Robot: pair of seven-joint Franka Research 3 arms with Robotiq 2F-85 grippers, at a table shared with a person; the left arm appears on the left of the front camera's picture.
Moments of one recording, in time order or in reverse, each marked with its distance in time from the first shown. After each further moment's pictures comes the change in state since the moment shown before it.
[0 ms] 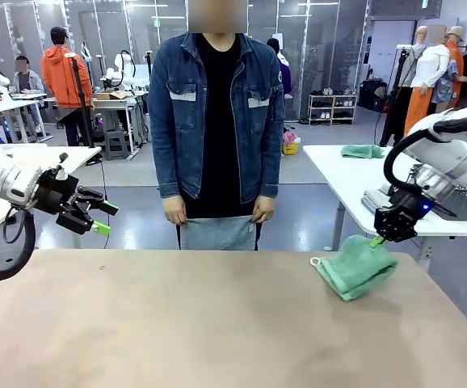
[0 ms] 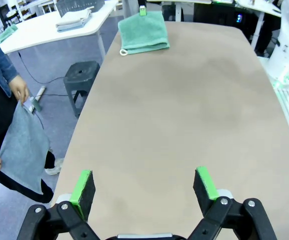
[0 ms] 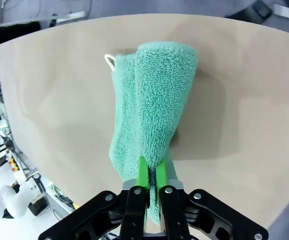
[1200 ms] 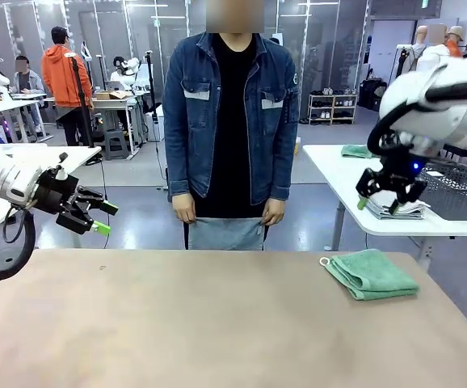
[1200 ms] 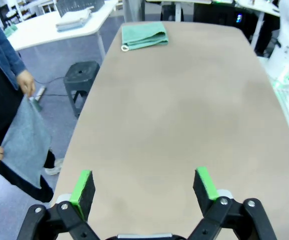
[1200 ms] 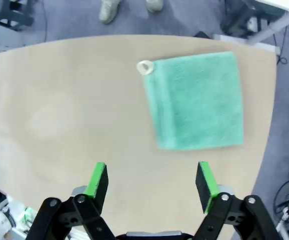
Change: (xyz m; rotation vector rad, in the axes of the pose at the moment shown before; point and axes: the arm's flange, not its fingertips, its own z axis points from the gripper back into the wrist) left arm 0.000 0.000 0.000 0.000 0.000 0.000; right arm -0.095 0.182 0.069 -0.343 -0.251 0.064
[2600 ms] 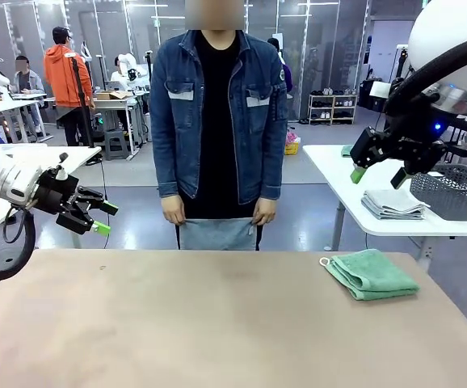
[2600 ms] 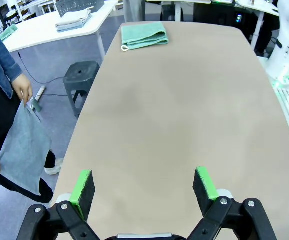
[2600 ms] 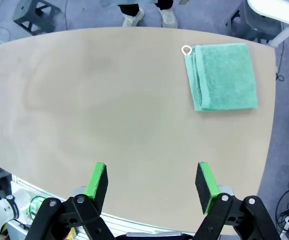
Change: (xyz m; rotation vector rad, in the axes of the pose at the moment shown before) left arm 0.000 0.000 0.000 0.000 0.000 0.000; right arm -0.118 0.084 0.105 0.003 -0.146 0.052
